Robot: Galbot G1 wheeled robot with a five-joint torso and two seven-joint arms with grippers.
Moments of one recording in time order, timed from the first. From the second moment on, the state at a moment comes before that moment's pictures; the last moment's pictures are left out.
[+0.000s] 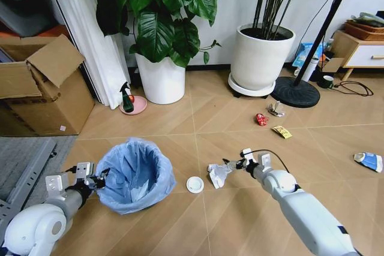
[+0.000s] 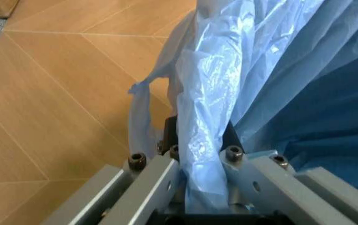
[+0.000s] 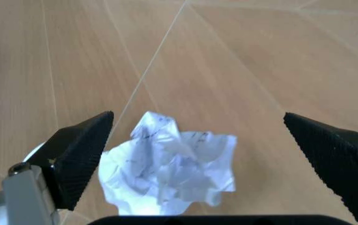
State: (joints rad) left arm 1.50 -1.06 -0.76 -2.12 -0.70 0.74 -0.06; right arm -0.87 1.14 0.15 1.18 0.47 -0.28 -0.31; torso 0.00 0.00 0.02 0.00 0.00
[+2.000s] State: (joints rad) left arm 1.49 -1.07 -0.75 -2.09 -0.68 0.74 -0.04; right arm -0.77 1.35 0.10 0.85 0.23 -0.22 -0.25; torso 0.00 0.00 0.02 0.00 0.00
